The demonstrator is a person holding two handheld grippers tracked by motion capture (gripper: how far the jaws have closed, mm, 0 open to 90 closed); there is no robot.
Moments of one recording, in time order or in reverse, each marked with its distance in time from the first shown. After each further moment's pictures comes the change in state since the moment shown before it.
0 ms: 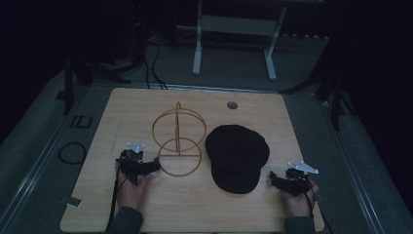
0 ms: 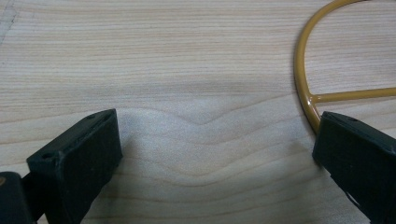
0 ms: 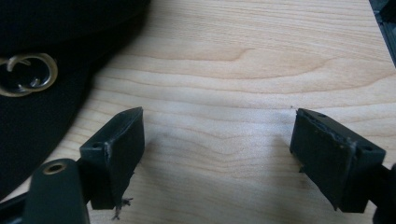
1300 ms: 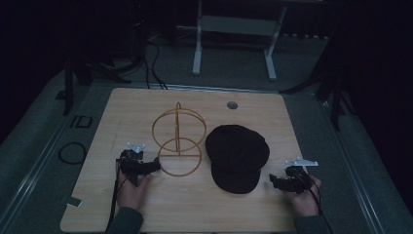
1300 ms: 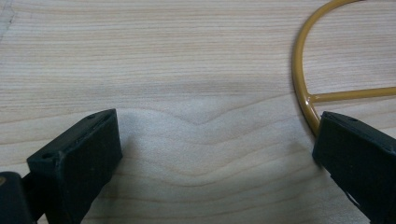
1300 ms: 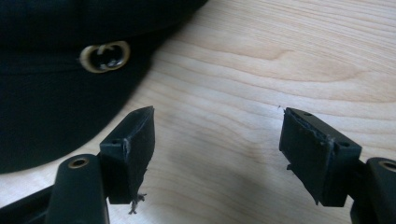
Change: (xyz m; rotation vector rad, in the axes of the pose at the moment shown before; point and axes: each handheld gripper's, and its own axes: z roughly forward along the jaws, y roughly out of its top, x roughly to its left) left arm -0.001 0.000 0.000 0.002 -0.004 0.004; right arm 0.004 0.022 -0.021 0.134 0.129 -0.139
